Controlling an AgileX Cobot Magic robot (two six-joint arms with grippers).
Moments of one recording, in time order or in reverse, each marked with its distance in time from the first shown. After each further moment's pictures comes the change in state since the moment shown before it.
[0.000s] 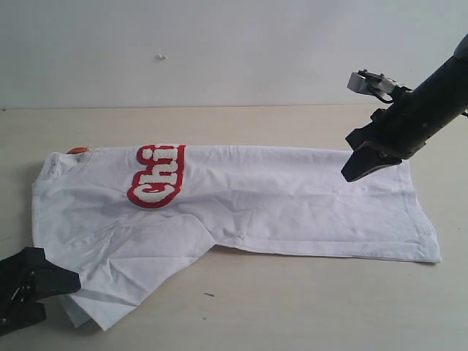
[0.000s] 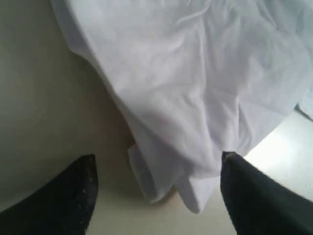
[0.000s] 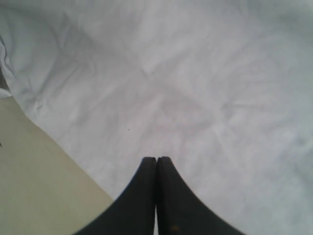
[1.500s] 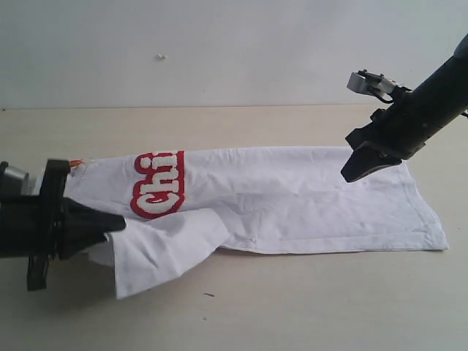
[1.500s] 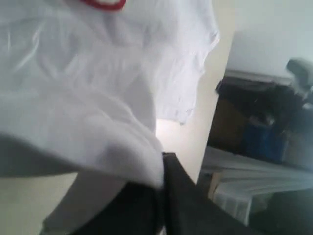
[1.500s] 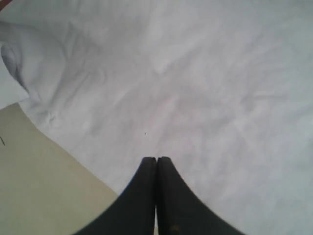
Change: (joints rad) left arm -0.085 0.137 -0.237 -0.011 0.388 -0.400; right arm 0.000 0.000 0.000 0.004 0.008 0.000
